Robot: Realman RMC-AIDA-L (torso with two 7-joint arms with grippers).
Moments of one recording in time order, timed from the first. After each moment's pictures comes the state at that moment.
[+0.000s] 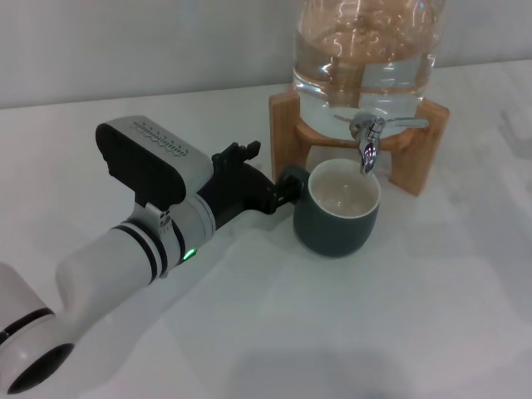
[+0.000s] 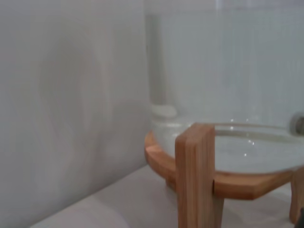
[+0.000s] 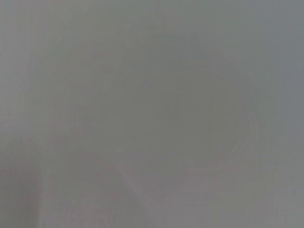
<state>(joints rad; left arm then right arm) -0.83 -2.11 2.68 0.41 -0.73 0.56 -0.28 0.45 2.02 -0.61 -0.09 2.50 1.22 -2.90</state>
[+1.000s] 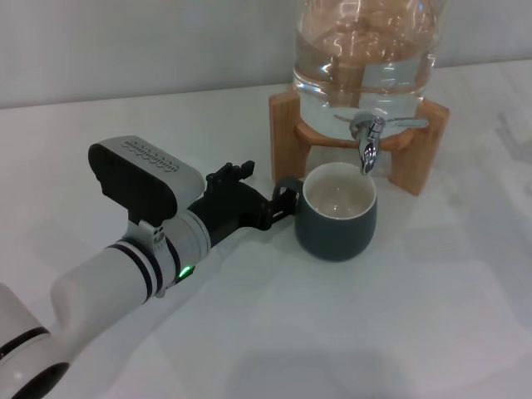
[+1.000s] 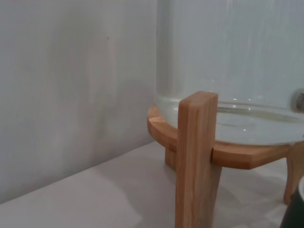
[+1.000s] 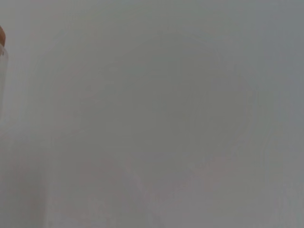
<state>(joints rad) -0.78 -2.11 2.68 0.43 -0.72 0.53 -0.32 0.44 2.02 -0.61 -0.08 2.49 1.23 -2.90</state>
